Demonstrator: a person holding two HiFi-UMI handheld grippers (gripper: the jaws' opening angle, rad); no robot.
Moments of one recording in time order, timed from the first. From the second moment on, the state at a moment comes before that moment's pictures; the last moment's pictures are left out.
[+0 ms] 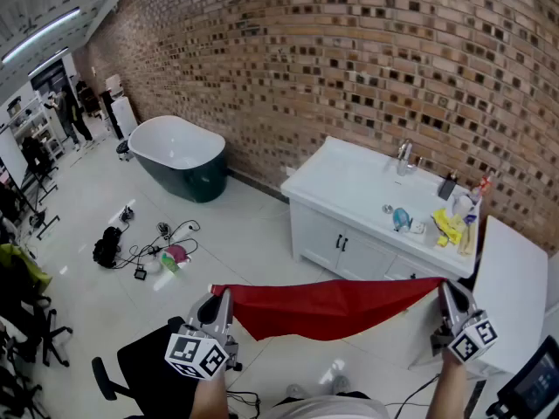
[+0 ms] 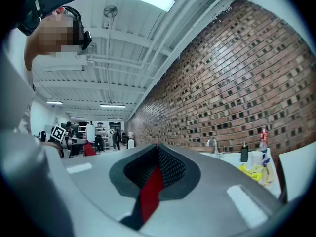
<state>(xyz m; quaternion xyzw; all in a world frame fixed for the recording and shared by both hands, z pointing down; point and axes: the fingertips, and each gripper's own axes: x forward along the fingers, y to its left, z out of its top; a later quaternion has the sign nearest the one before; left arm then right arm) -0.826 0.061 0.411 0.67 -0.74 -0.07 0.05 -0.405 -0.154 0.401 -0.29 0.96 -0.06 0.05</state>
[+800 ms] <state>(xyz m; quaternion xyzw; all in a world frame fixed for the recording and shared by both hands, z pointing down) -0.606 -0.116 0.395 0.82 -0.56 -0.04 0.06 -0.141 -0.110 0.391 -0.50 0.86 -0.04 0.09</state>
